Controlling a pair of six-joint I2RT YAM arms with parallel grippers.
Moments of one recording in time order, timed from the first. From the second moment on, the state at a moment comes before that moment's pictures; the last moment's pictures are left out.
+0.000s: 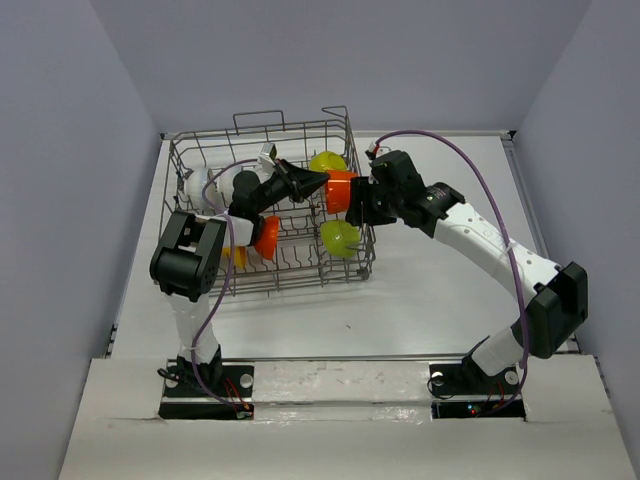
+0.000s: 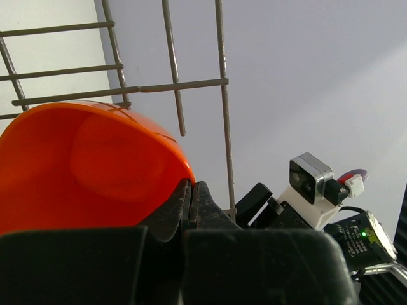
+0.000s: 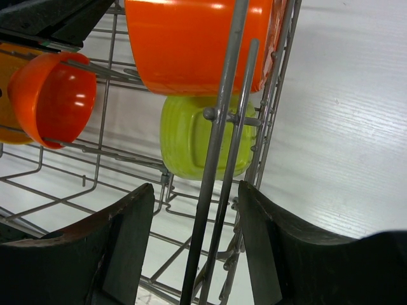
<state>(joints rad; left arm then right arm) -0.30 1.93 0.97 1.13 0.69 -1.66 0.66 1.52 1.41 -0.62 0.05 0.47</state>
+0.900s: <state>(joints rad) -0.27 1.95 1.00 1.13 0.73 -1.60 0.66 1.54 1.44 -0.62 0.05 0.47</state>
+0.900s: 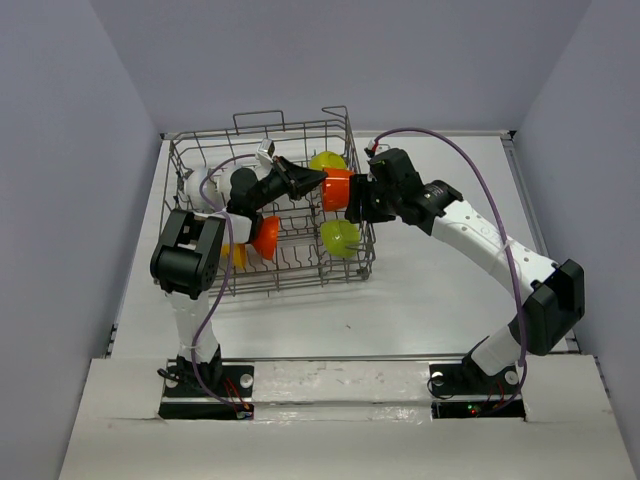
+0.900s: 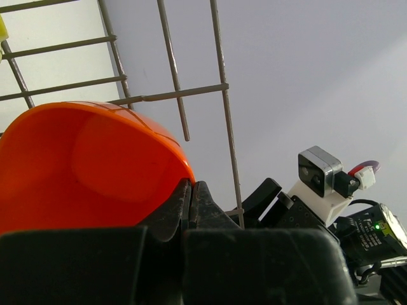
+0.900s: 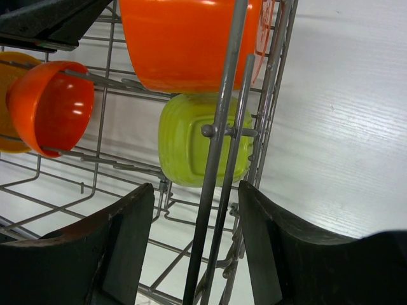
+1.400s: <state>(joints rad) -0.27 1.96 1.00 1.13 0.72 -1.57 0.66 1.55 1.45 -0.62 0.05 0.47</state>
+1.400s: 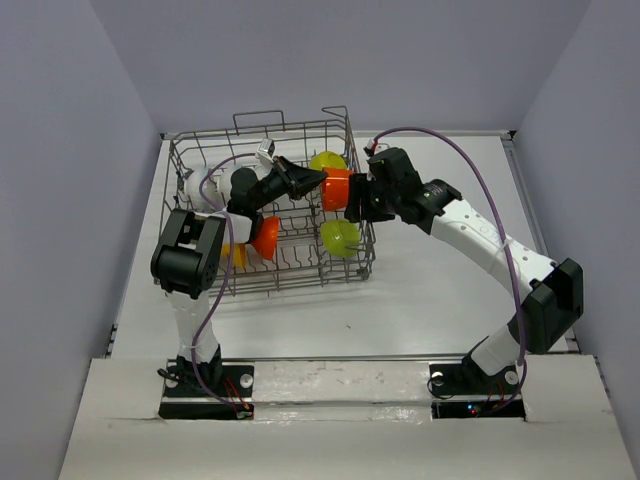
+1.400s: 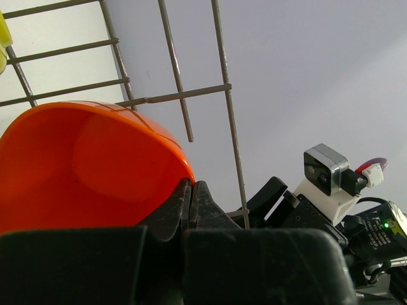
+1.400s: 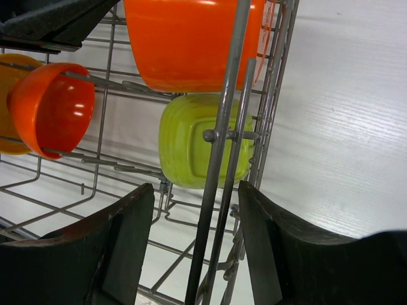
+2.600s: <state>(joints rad) -0.27 1.97 1.01 1.13 0.71 -1.57 0.66 1.56 1.47 -0.62 0.04 0.46</state>
